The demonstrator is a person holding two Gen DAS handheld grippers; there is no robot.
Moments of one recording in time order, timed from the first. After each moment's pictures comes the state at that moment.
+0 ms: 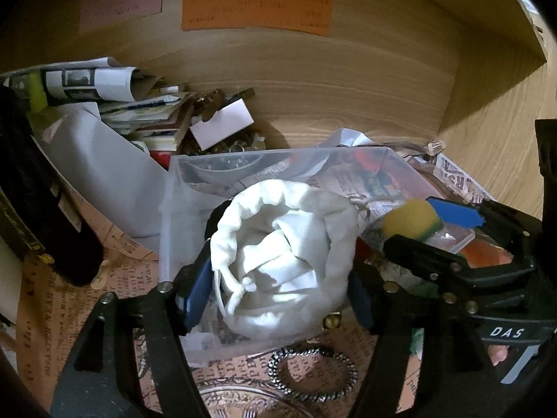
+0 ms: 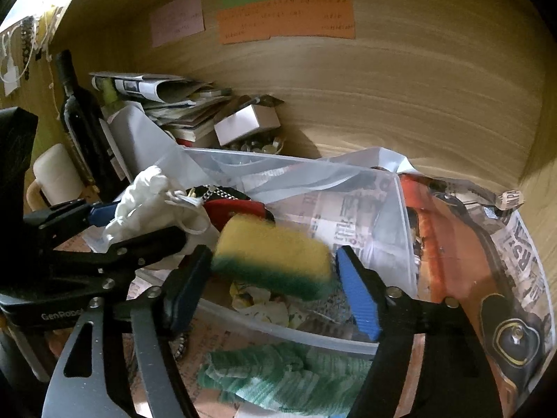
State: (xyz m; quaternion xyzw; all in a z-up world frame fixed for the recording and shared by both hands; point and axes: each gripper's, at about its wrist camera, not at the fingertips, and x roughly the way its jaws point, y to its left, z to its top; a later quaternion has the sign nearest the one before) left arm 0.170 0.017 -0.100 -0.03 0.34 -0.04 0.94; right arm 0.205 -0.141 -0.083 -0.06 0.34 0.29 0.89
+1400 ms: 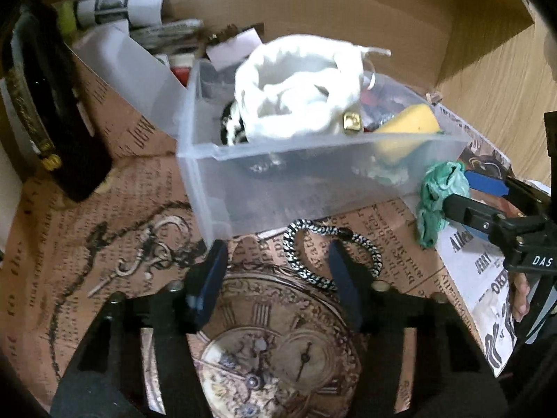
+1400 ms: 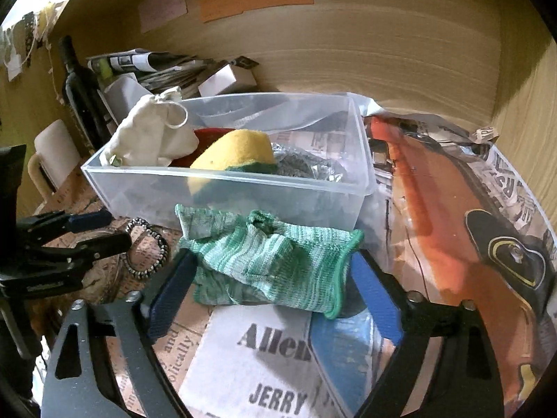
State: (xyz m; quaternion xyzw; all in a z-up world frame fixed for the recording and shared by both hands) left arm 0.110 0.027 -0.155 -0.03 0.40 -0.04 0.91; right arm 0.159 -0.186 -0.120 -0.05 0.38 0.26 0.89
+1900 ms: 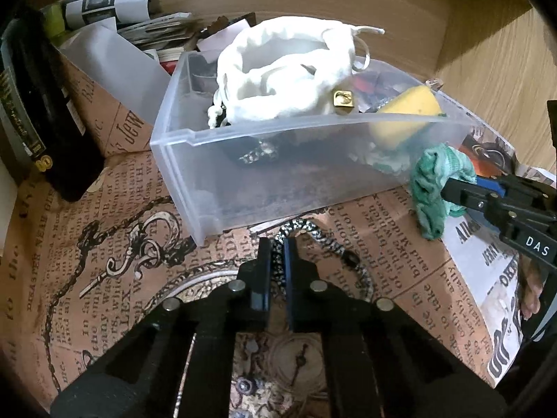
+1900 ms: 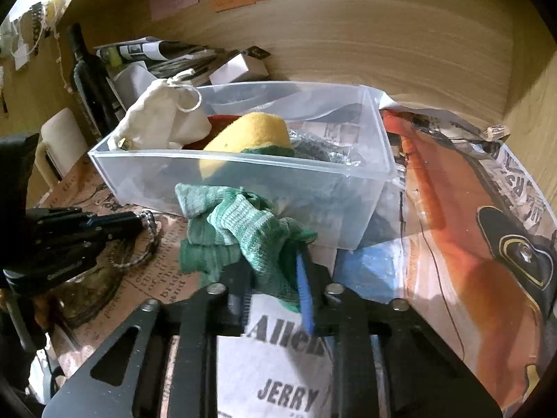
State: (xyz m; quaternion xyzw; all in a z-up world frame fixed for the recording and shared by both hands) left arm 0.116 0.018 -0.164 -0.01 0.41 -0.04 0.91; right arm 0.154 -0.183 -0.127 -0.05 0.38 0.28 0.88
